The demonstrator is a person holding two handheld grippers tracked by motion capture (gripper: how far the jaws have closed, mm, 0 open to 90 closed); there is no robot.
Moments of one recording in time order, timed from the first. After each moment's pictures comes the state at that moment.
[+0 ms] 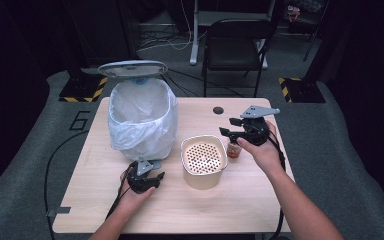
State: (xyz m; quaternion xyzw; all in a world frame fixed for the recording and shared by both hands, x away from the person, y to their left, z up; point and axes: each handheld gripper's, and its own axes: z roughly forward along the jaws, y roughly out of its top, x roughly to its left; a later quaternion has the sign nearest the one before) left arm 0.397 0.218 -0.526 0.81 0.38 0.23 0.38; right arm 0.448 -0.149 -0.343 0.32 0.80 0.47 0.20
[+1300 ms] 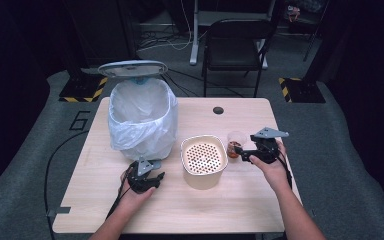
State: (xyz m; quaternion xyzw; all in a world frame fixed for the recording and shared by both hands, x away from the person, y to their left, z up) left arm 0.396 0.216 -0.527 0.81 0.38 0.24 0.39; right arm 0.449 -0.200 -0.432 0.40 0.78 0.44 0.22
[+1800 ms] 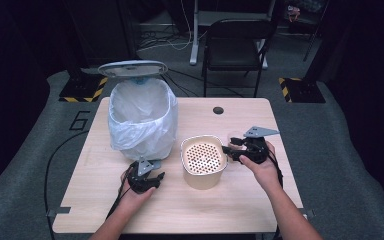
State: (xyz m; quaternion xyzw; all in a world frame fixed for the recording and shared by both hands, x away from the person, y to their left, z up) left arm 0.396 0.216 -0.527 0.81 0.38 0.24 0.38; right arm 0.439 -0.165 -0.415 0.36 0.79 0.48 0.15
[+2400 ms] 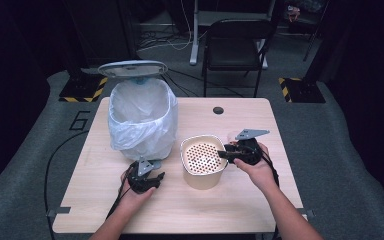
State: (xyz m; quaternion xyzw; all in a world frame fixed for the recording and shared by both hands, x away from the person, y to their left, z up) left arm 0.396 0.216 -0.527 0.81 0.38 0.24 0.38; right arm 0.441 -0.150 -0.423 0.35 0.82 0.44 0.11
